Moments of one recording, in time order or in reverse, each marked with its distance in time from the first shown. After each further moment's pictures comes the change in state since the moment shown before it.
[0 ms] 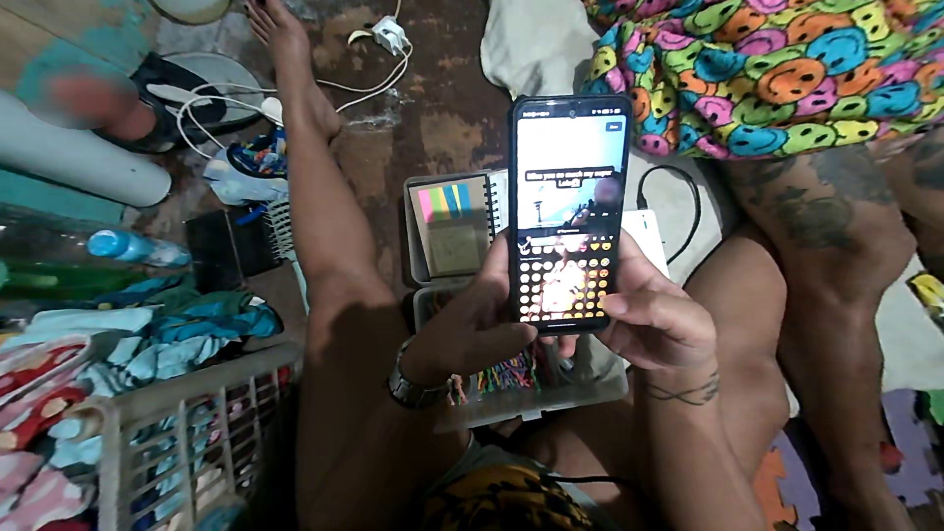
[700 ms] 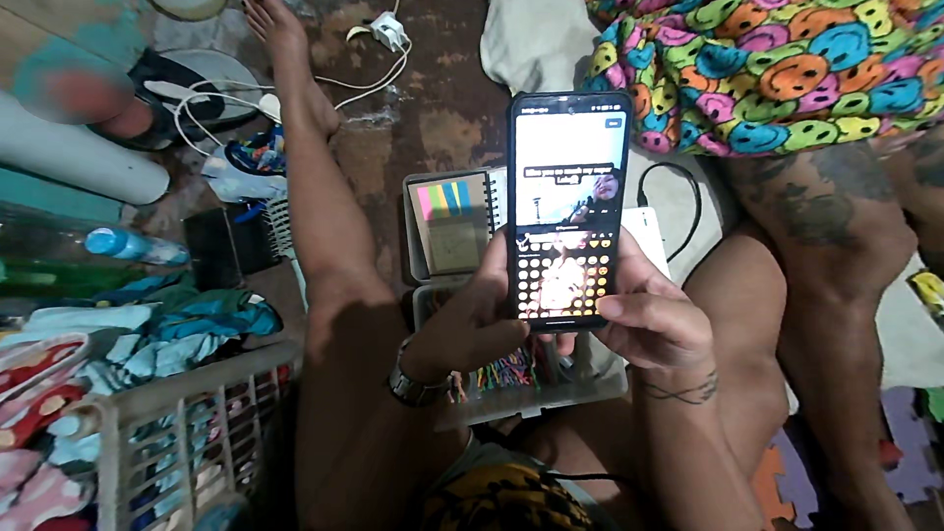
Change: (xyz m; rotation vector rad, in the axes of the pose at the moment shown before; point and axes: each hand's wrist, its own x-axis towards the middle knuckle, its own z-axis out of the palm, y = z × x) left_hand 0.000 0.007 0.006 0.048 0.051 0.004; right_hand 0.000 0.001 0.002 -0.056 0.014 -0.006
